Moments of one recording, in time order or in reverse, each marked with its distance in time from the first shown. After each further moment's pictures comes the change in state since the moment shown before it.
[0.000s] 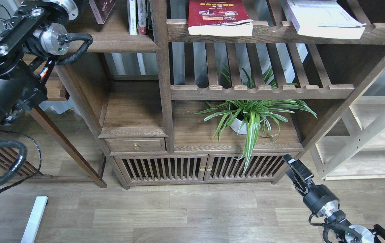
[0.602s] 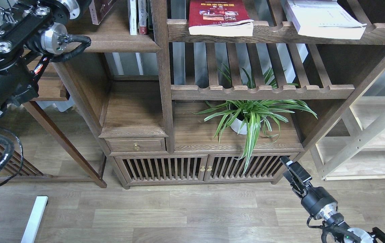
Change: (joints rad) left arm -0.054 0.046 0.162 0.003 0.004 -0.010 0.016; right arm -0.032 0.001 0.000 0.028 0.000 0.000 0.001
